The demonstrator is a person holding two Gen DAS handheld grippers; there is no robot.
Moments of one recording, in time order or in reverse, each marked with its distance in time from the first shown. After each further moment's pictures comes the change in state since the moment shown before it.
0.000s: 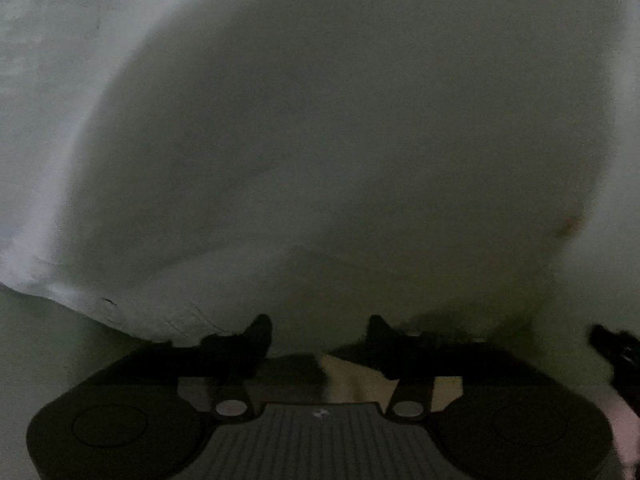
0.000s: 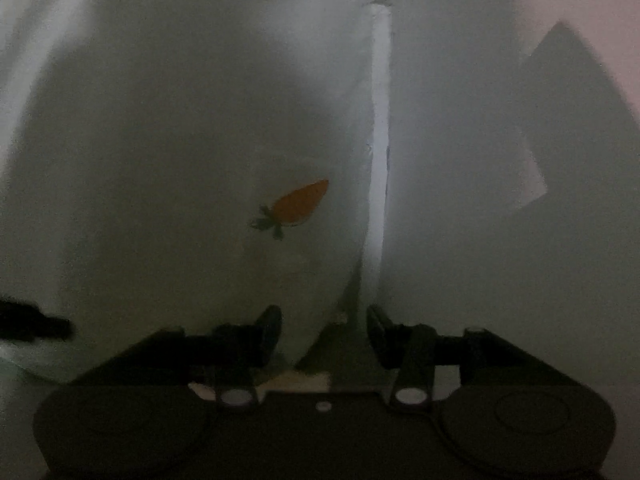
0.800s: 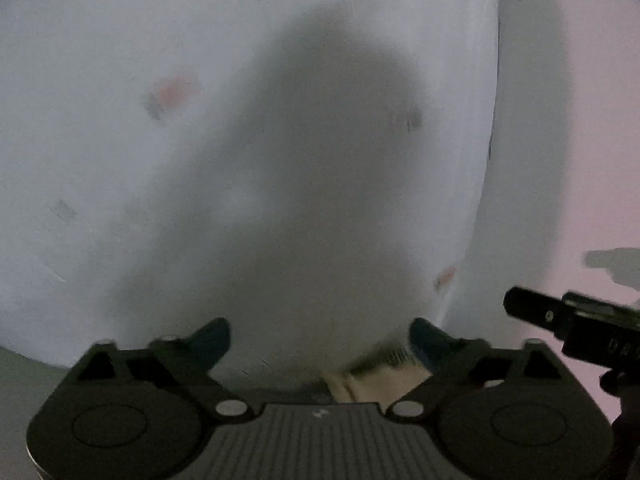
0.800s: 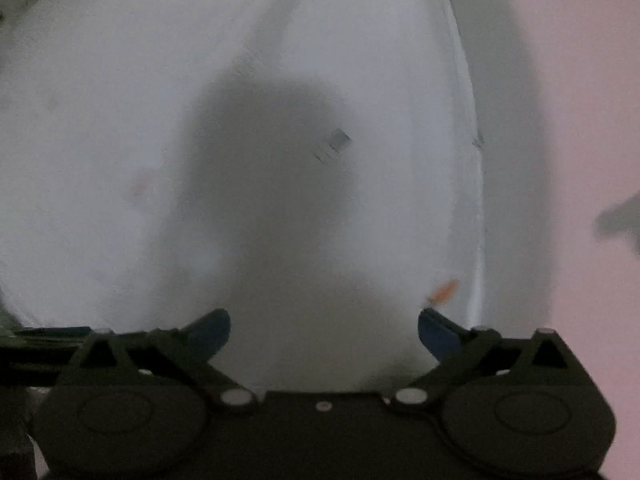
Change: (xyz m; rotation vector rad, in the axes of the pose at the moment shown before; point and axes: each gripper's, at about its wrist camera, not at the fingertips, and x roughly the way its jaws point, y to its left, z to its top) left arm -0.301 0.083 0.019 0.140 -0.311 -0.073; right arm -0.240 0.111 0.044 -0.009 -0.162 0.242
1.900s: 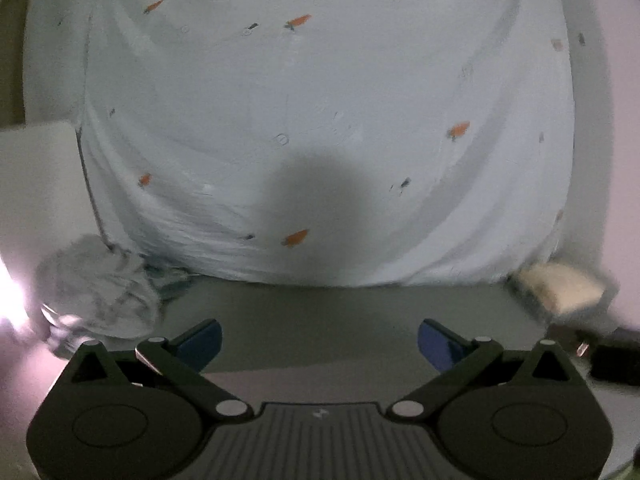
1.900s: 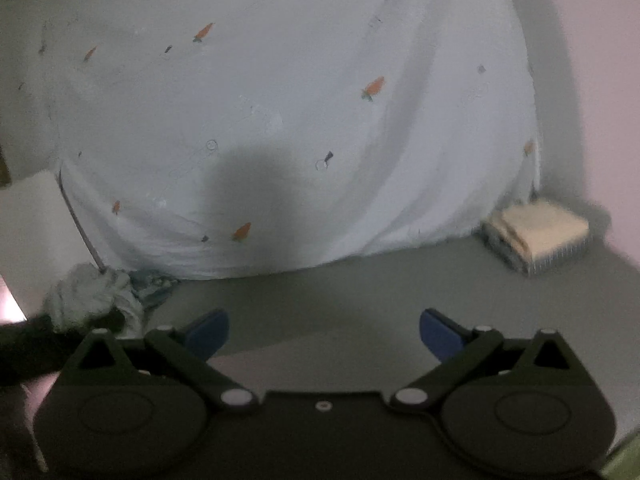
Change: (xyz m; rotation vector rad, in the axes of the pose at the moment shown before) left arm -0.364 0.313 -0.045 0.180 0.181 0.283; right arm -0.238 0.450 -0.103 0.179 0.262 -0.045
